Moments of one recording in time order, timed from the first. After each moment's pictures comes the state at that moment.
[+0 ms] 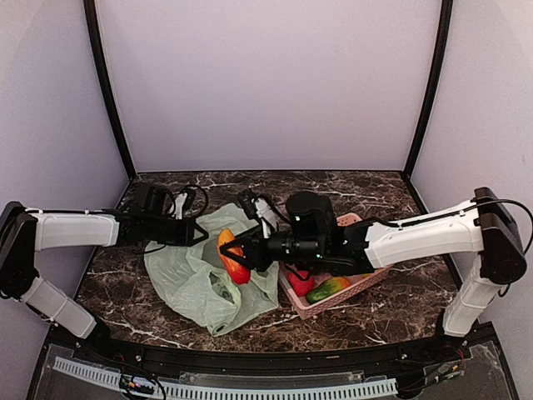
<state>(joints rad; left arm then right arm) -0.46 1.43 0.75 -0.04 0.37 -0.38 1.14 1.70 1.09 0.31 -0.18 0.40</state>
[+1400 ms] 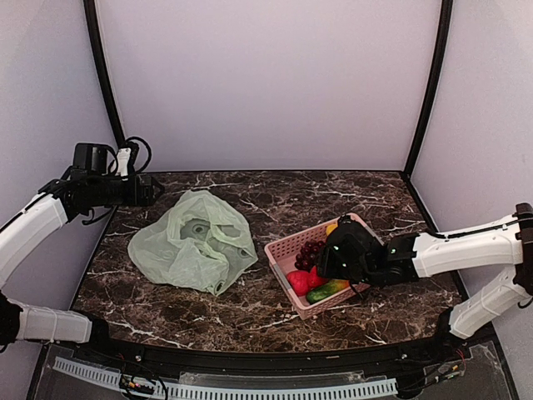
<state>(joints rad) -0.17 1.11 0.99 -0.48 0.19 -0.10 1.04 1.38 0.74 -0.24 0.45 0.93</state>
